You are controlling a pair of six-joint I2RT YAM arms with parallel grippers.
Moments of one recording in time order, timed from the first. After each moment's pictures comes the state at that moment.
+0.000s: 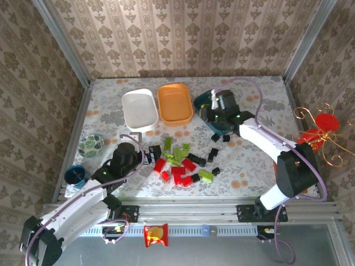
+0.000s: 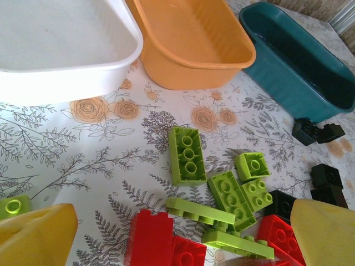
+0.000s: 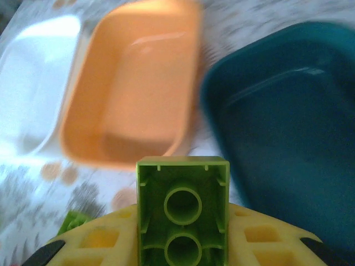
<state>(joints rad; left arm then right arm) -0.66 0.73 0.38 -0.15 -0.09 -0.52 0.37 1.55 1.14 -0.25 -0.04 0.32</state>
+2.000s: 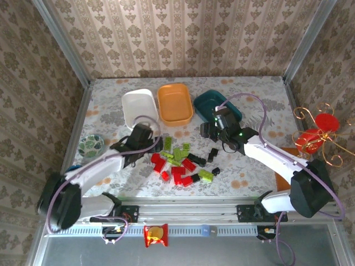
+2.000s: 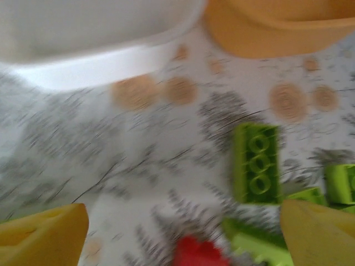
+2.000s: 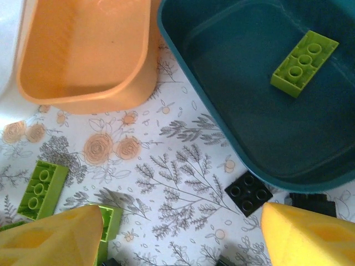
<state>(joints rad) -0.65 1.30 0.74 -0.30 -0.19 -0.48 0.53 1.34 0.90 -0.32 0.16 0.45</state>
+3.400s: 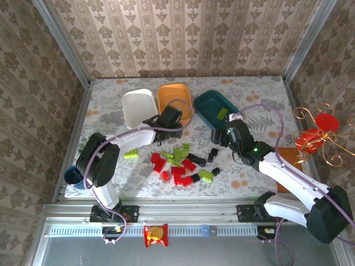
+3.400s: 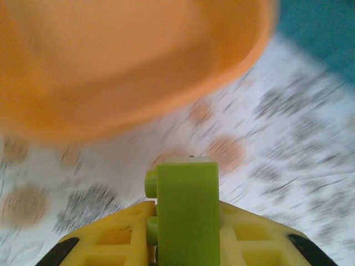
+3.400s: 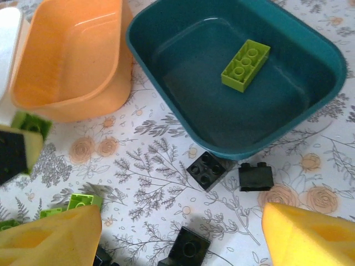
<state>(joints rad) -0.74 1.75 1.19 -0.30 -0.09 -0.37 0.53 1.07 0.73 -0.34 0.26 0.49</state>
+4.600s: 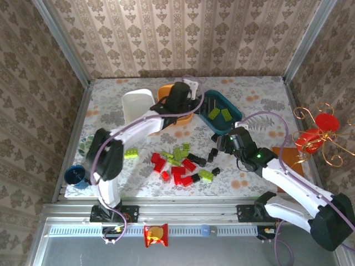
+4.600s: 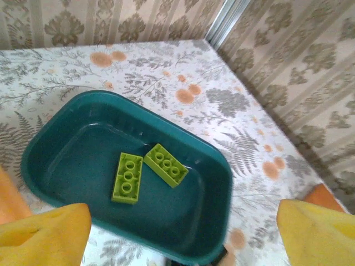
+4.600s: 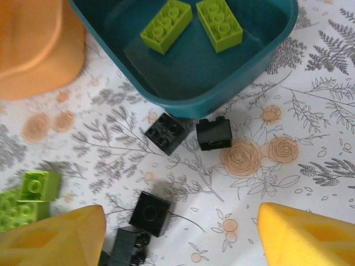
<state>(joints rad) -0.76 1.79 1.43 -0.02 0.18 -0.42 0.53 1.02 0.65 -0.42 0.31 0.56</state>
